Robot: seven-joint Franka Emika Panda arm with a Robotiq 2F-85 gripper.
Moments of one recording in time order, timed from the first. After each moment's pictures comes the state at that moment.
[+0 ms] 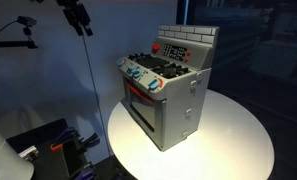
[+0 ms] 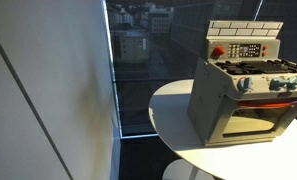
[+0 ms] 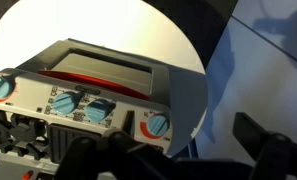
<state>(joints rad) 0.15 -0.71 0.31 -2.52 0.08 2.07 0.27</state>
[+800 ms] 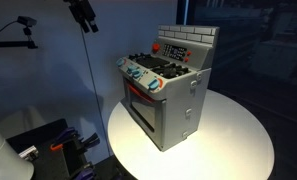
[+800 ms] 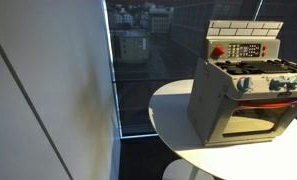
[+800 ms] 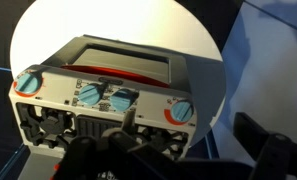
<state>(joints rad) 0.09 -0.71 0.29 -2.50 0.03 2.07 0.30</state>
